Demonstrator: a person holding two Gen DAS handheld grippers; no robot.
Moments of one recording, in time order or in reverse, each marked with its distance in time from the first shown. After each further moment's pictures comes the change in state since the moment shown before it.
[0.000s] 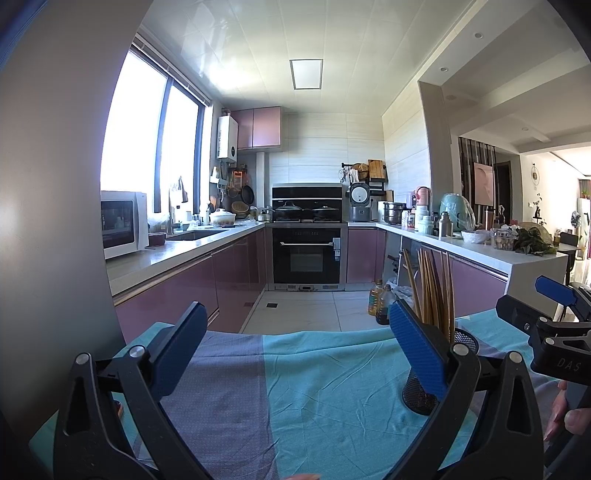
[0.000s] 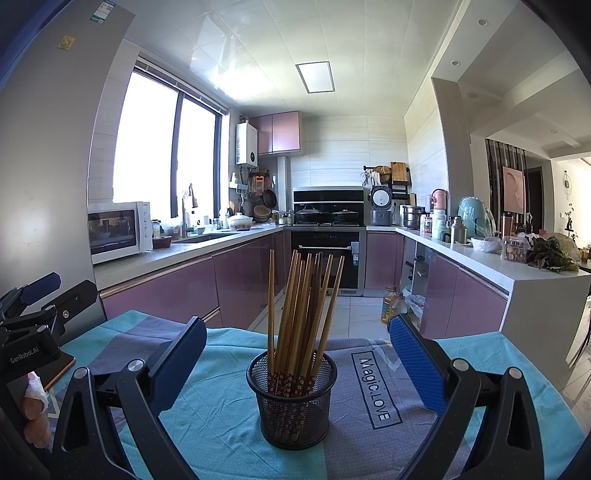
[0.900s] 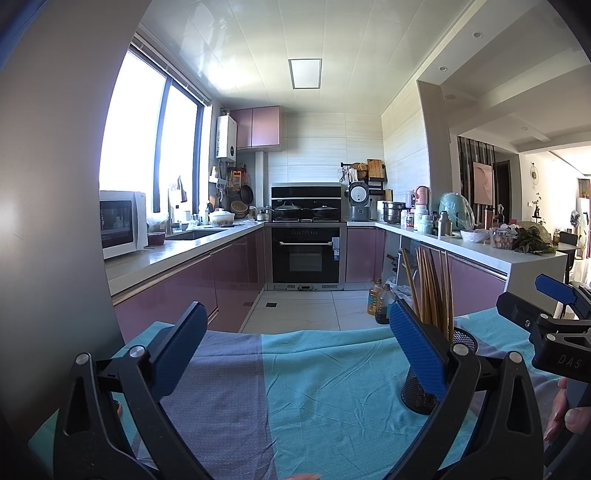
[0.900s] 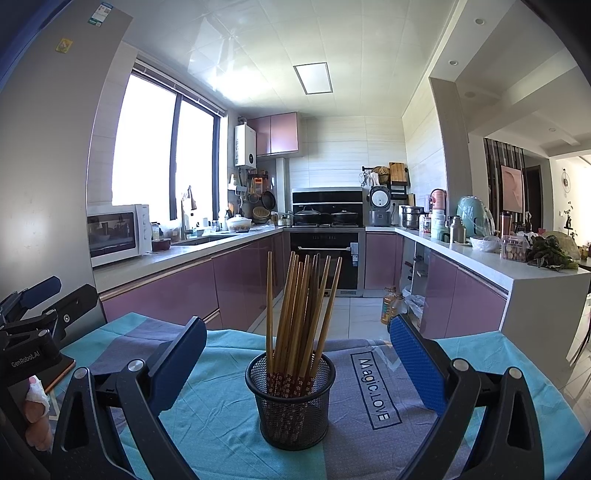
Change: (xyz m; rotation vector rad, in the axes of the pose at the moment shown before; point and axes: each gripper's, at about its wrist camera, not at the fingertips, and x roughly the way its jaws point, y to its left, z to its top) left arm 0.000 -0.001 -0.001 -0.001 0.001 -0.001; right arm 0.000 0.001 0.000 0.006 -0.003 -0.004
